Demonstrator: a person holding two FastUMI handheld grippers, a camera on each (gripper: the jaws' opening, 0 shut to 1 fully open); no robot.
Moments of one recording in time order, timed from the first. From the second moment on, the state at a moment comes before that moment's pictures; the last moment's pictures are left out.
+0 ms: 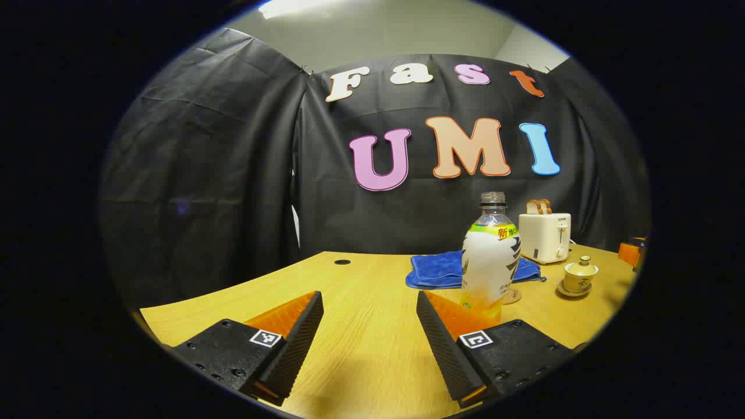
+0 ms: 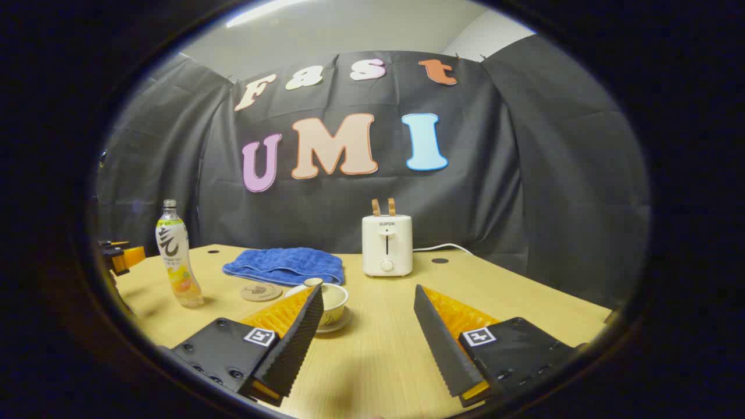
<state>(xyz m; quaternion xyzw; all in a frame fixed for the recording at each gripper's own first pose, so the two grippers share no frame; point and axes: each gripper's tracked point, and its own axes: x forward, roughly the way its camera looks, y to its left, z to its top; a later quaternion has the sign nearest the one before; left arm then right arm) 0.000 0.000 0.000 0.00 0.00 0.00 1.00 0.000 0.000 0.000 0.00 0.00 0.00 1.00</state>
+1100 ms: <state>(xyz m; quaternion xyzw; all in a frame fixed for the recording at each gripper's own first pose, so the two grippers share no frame) 0.000 0.000 -0.002 0.00 0.00 0.01 1.00 -0.001 0.000 0.002 0.00 0.00 0.00 1.00</state>
